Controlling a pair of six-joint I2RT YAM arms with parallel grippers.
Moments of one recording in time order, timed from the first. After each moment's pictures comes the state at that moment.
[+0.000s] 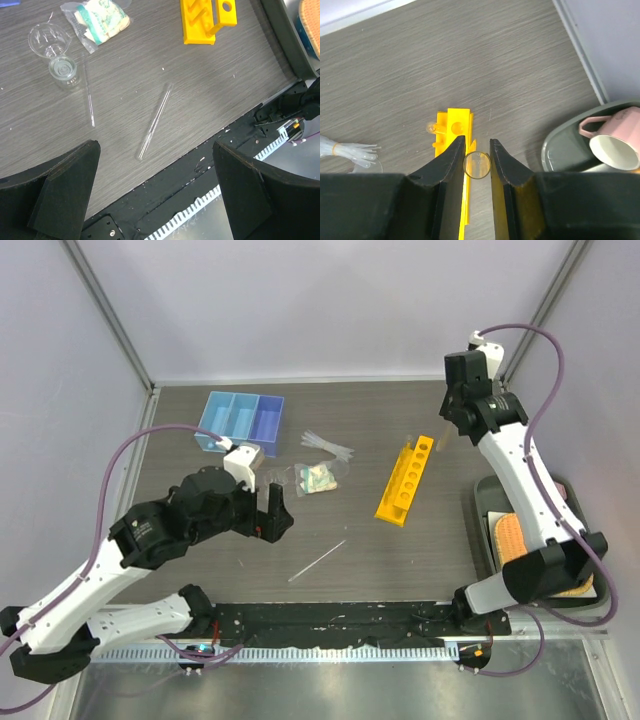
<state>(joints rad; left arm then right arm) -0.94 0.86 1.20 -0.94 -0.17 -0.49 0.27 1.42 1.61 -0.85 0.55 0.39</state>
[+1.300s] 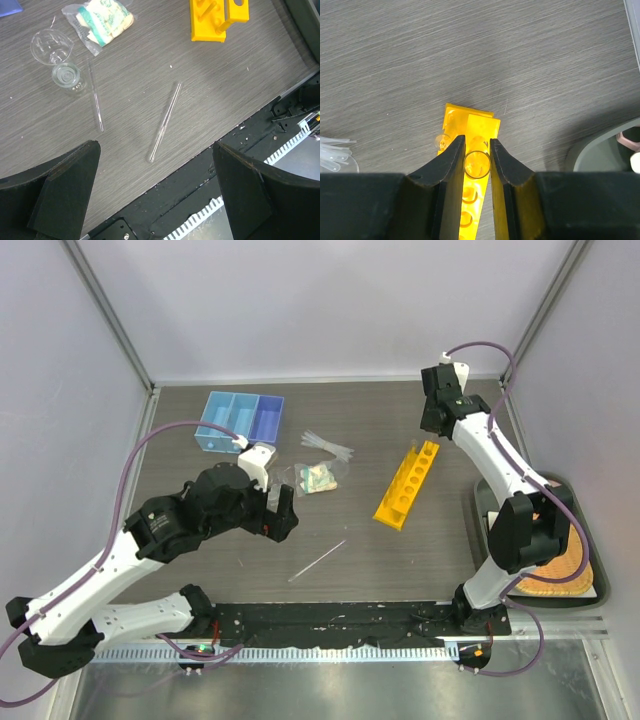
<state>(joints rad) -0.94 0.92 1.19 -0.91 -0.16 -0.41 0.23 1.65 1.50 -0.68 0.43 0.36</state>
